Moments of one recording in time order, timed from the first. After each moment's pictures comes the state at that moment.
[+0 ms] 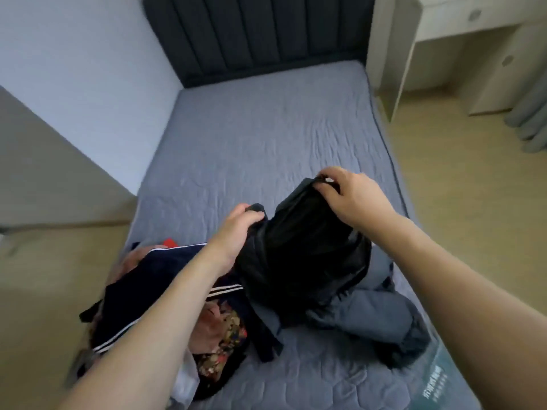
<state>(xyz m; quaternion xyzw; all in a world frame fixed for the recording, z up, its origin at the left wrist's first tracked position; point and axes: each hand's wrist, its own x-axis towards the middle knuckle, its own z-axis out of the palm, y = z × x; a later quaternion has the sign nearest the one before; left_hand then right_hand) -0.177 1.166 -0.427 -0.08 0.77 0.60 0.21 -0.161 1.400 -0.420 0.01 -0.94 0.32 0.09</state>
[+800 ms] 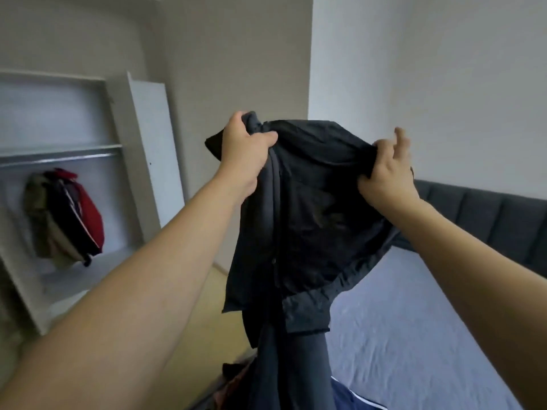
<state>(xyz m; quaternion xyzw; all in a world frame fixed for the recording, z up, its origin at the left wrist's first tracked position) -0.085 0.689 0.013 -0.04 0.66 0.62 -0.42 -0.211 0.900 -0.036 0.24 -0.87 0.30 0.31</state>
